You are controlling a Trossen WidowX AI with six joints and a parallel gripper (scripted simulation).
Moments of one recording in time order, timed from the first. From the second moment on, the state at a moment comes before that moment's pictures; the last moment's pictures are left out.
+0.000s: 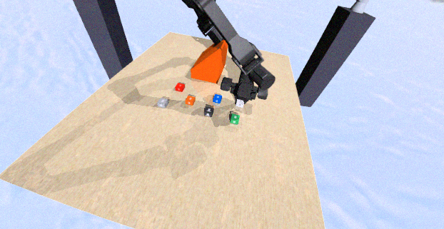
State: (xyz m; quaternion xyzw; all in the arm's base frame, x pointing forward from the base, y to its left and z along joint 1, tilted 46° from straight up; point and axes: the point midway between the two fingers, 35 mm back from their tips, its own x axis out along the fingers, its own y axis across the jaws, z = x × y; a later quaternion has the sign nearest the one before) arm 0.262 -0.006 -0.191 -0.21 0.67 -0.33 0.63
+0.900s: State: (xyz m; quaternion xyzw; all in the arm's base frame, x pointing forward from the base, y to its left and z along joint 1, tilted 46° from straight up) arm 0.267 0.019 -0.168 -0.22 0.66 -0.33 0.63
